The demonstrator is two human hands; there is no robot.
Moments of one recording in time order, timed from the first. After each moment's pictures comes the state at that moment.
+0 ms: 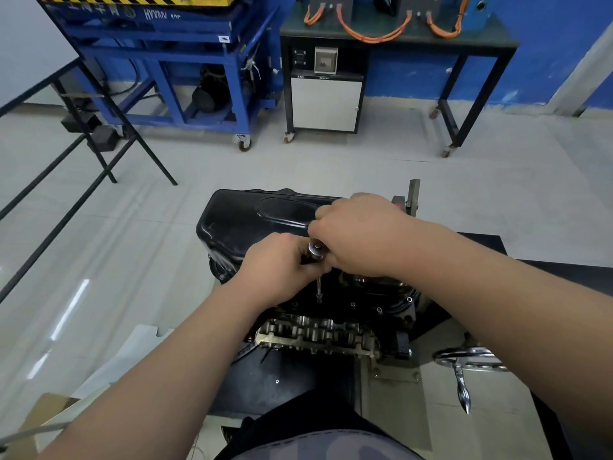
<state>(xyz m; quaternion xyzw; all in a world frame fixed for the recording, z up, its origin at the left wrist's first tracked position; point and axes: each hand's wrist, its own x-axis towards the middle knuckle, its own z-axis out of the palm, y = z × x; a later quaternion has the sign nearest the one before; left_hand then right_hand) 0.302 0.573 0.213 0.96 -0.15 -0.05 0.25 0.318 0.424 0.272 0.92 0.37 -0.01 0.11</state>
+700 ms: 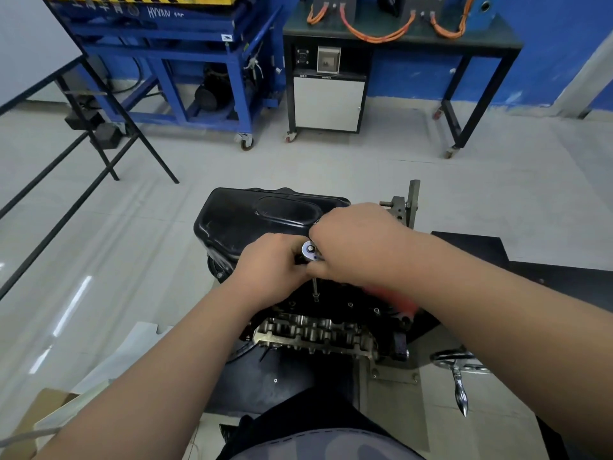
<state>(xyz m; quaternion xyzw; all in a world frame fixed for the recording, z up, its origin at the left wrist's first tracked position) 0.300 0.575 0.212 0.95 -0.15 -0.04 0.27 0.308 0.428 0.268 0.94 0.32 0.01 0.07</state>
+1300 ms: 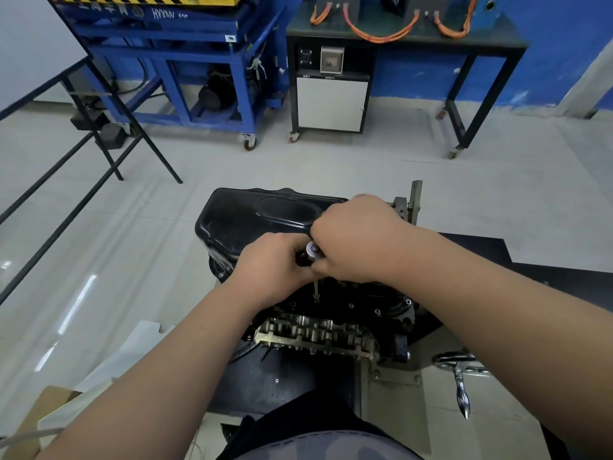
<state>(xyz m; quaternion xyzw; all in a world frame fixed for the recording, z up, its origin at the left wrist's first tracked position) 0.299 0.572 0.215 0.96 -0.14 -0.03 0.25 0.311 0.427 0.276 0.94 0.33 0.00 0.10</state>
